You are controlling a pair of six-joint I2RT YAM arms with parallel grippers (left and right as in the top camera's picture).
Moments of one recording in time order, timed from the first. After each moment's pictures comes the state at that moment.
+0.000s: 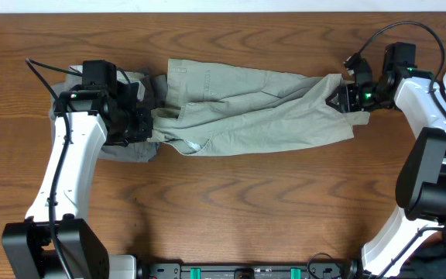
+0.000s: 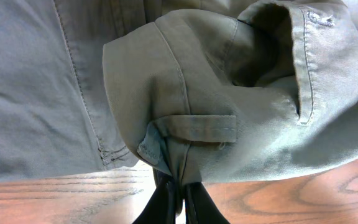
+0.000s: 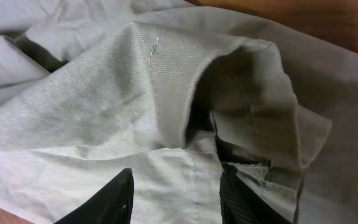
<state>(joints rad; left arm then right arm) 0.05 1.56 1.24 -1.02 0.28 -0.05 -0.17 2.00 1.42 -0.72 -0.52 -0.31</state>
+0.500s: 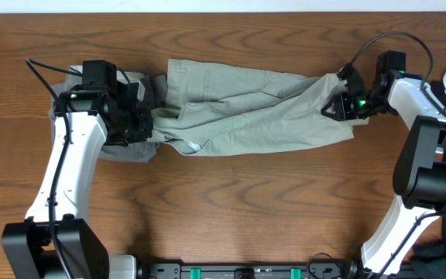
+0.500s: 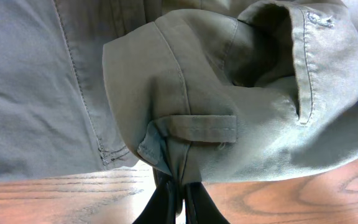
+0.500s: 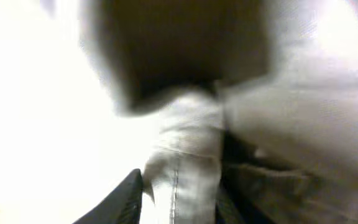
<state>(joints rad) 0.05 1.56 1.24 -1.02 0.28 -0.05 -0.17 2.09 1.42 -0.77 -0.58 -0.34</state>
